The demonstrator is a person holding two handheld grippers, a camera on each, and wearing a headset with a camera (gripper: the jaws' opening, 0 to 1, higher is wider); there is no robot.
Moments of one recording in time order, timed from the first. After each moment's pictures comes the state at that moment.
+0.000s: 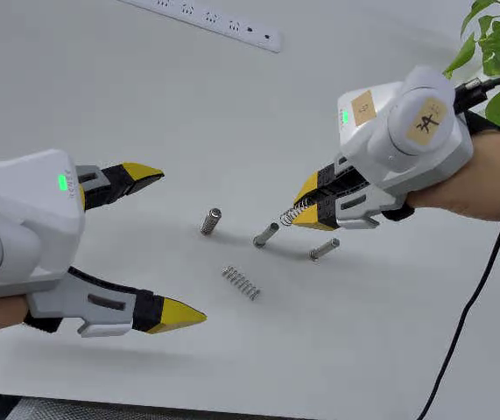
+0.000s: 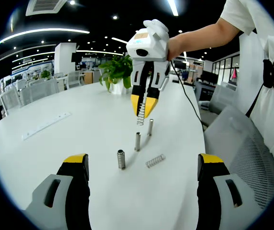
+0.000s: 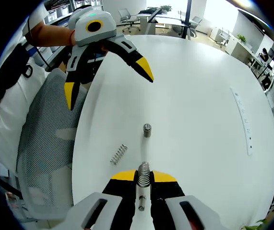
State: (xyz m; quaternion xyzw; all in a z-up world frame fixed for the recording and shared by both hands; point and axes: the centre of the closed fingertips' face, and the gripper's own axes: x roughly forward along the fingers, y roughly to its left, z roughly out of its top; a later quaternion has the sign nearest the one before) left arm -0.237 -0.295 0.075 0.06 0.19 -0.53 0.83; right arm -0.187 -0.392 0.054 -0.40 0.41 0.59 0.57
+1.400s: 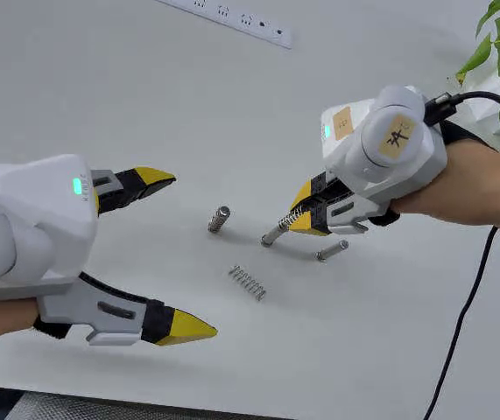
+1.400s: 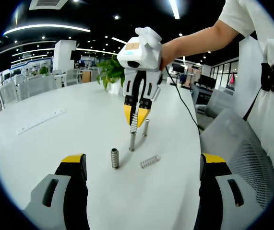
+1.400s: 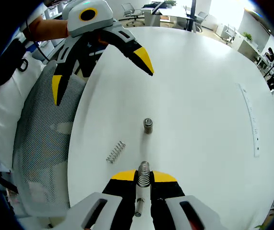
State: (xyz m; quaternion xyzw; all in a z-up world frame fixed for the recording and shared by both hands) left arm -0.242 -0.302 0.069 0.04 0.20 -0.54 0.82; right arm -0.189 -0.390 0.032 -0.41 0.43 0.60 0.54
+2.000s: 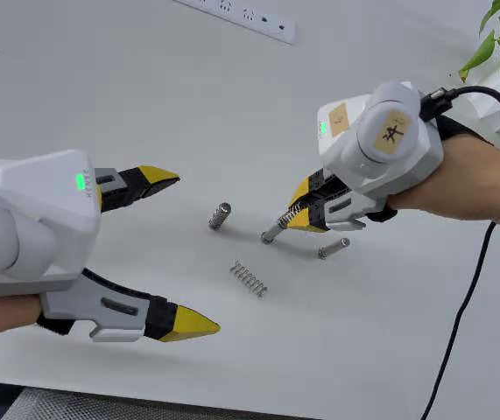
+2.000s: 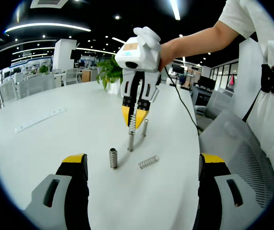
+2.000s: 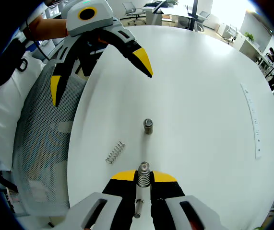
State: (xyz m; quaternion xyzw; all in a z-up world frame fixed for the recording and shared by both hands) left arm -0.241 -0.302 0.068 0.03 0.20 -0.54 0.82; right arm -0.185 -0.388 0.029 -0.42 0.43 0.60 0.53
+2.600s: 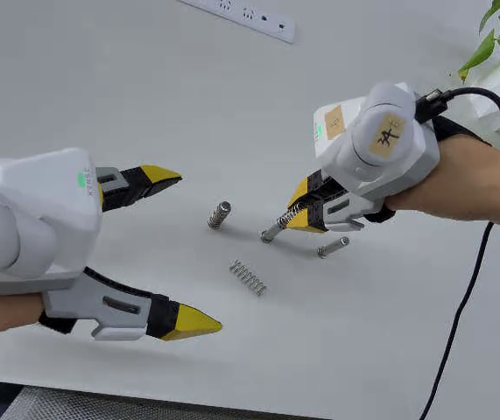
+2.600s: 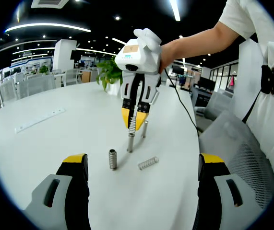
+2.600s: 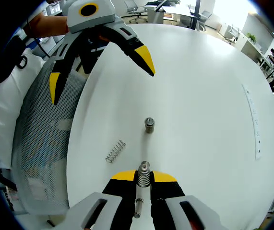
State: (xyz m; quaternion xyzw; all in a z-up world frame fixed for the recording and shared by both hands) left arm -0.242 -0.304 0.070 0.03 0.20 -0.54 0.82; right arm -0.193 -0.385 0.029 -0.43 0.43 0.60 0.53
